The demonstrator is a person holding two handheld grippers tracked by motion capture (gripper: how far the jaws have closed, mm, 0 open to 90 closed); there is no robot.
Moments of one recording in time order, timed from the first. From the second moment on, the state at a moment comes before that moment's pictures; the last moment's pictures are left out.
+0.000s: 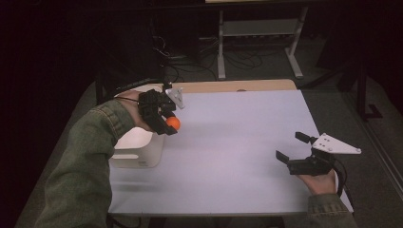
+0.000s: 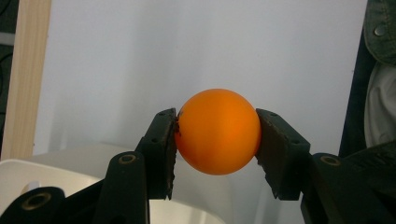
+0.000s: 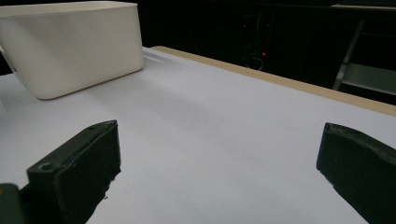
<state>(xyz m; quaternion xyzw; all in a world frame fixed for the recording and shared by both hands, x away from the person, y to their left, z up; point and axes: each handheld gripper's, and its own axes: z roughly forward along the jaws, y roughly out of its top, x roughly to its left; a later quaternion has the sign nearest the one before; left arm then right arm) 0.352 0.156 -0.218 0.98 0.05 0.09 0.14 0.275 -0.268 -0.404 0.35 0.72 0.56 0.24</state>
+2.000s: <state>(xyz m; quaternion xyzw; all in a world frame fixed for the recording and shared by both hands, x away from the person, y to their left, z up) 0.370 0.233 -0.221 0.98 0.16 0.12 0.10 0.276 -0.266 -0.406 0.36 0.72 0.55 0.23</state>
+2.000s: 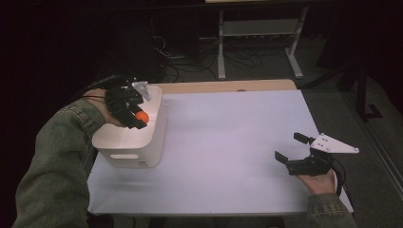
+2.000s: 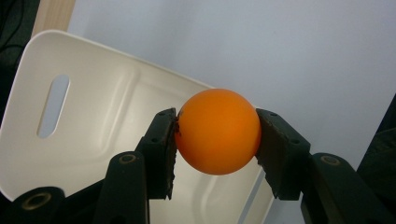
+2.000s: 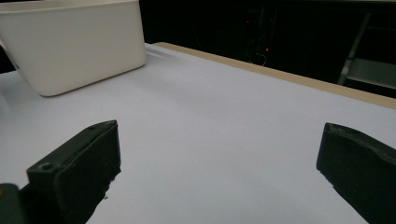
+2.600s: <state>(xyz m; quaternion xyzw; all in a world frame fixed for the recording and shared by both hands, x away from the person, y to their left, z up) 0.372 0.245 -0.225 0.97 0.17 0.12 0.09 0.276 -0.266 -0.407 0.36 0.72 0.55 0.23</state>
